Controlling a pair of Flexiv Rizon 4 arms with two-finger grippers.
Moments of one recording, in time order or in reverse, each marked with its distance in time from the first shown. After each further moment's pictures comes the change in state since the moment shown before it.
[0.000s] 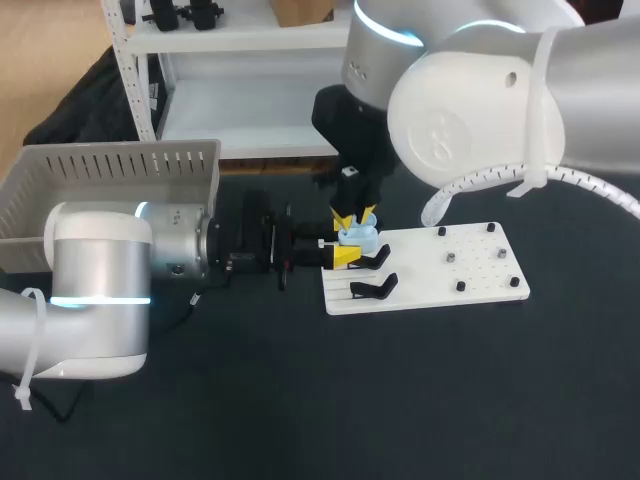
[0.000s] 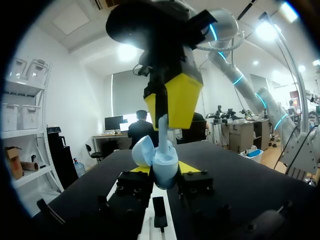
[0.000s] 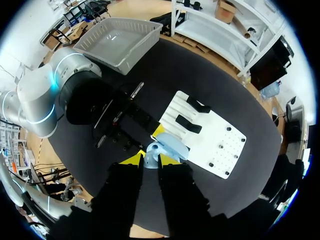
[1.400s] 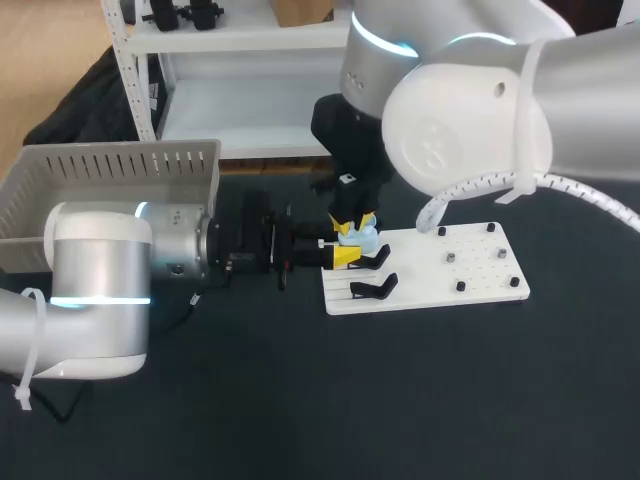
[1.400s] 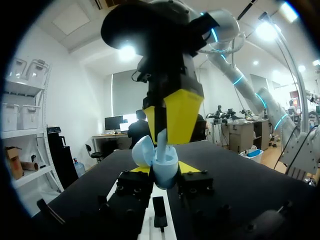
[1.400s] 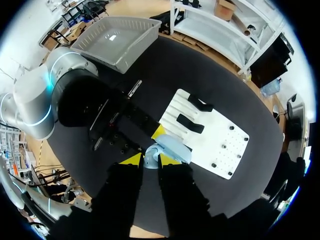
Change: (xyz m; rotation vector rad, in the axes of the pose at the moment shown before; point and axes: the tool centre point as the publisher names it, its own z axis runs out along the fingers) left arm 0.000 0.000 0.000 0.000 0.000 0.000; right arm 0.000 -0.001 0.013 -0.003 0.008 0.016
